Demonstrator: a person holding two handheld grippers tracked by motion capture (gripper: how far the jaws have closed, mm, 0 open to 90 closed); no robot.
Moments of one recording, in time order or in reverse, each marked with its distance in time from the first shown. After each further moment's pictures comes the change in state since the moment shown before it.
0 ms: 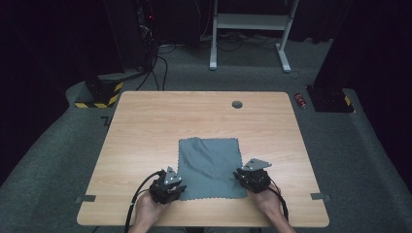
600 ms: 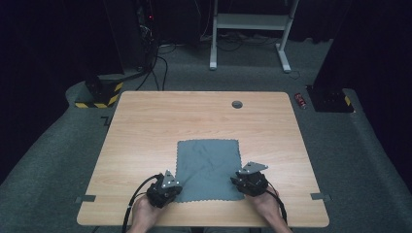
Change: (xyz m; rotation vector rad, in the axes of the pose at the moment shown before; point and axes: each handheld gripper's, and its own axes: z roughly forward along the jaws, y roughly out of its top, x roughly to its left) left arm 0.003 -0.012 -0.008 0.001 -0.022 -0.014; right arm 0.008 -0.006 0.006 0.044 0.021 0.008
